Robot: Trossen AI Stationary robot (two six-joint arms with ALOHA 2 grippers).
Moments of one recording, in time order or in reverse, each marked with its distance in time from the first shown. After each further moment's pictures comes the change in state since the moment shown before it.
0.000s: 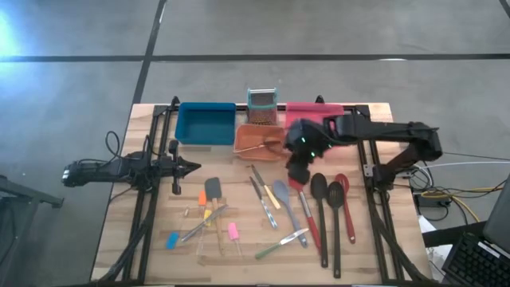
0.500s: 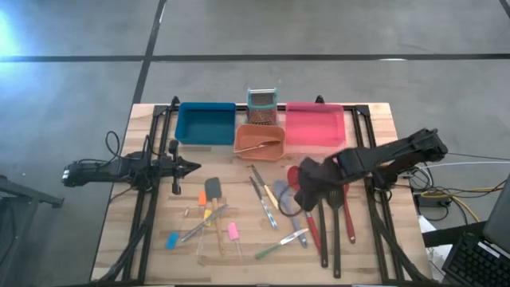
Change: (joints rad) left arm 0.000 0.000 0.000 0.000 0.000 0.000; right arm 0.326 -0.025 -0.140 -0.151 0.233 0.661
